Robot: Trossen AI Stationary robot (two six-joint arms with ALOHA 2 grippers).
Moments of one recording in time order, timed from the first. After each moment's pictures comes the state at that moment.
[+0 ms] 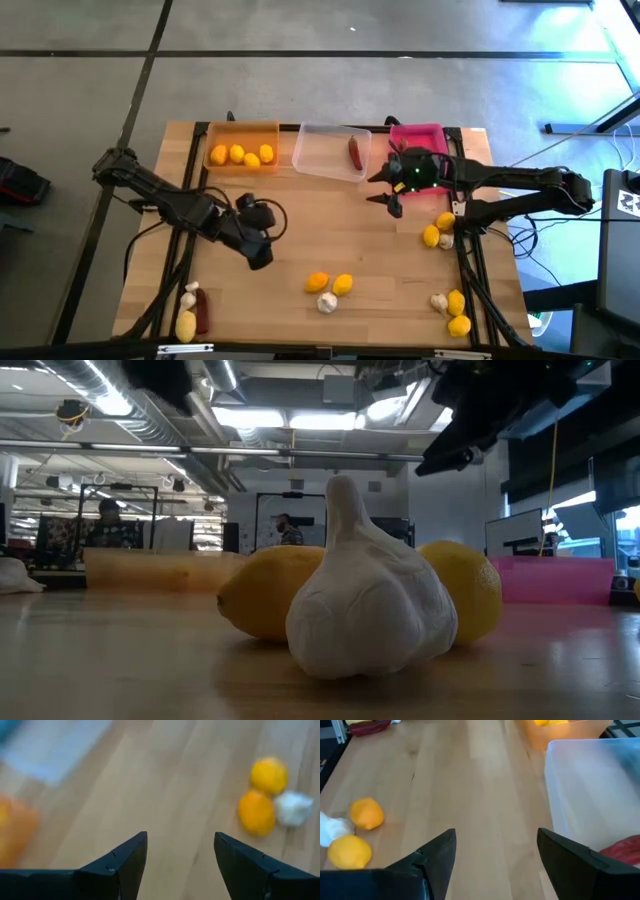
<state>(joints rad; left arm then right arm) -0.45 1.35 1.19 -0.98 -0.45 -0.79 -0.21 1.08 0.77 -0.30 -0.18 -0.03</state>
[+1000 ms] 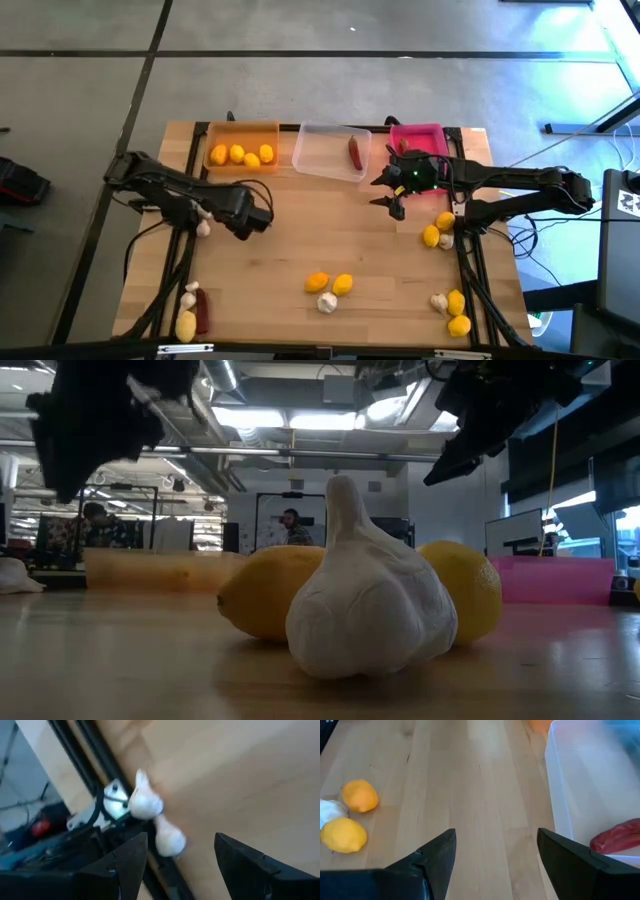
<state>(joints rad) -0.16 1.48 1.05 -1.57 -0.14 -1.22 -0.21 1.08 0.77 -0.37 -0.16 -0.05</state>
